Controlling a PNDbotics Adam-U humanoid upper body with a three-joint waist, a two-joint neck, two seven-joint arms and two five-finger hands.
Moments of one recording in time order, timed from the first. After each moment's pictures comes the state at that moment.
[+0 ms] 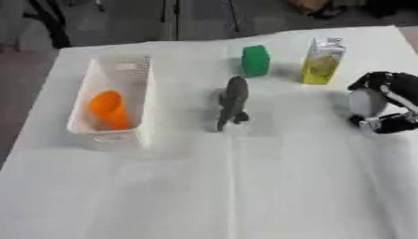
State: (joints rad) left arm -0.38 0.19 0.04 -1.81 -0.01 -0.11 -0.13; right arm -0.30 -0.94 -0.12 -1.00 0.79 -0.76 -0.23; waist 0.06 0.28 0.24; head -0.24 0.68
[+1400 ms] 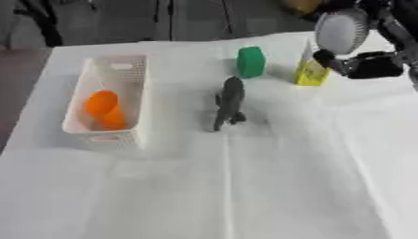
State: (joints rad) left arm -0.38 0.19 0.04 -1.81 -0.01 -0.11 -0.12; right arm -0.35 -0.97 -0.12 -1.60 0.39 -0.69 -0.20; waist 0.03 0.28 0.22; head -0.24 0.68
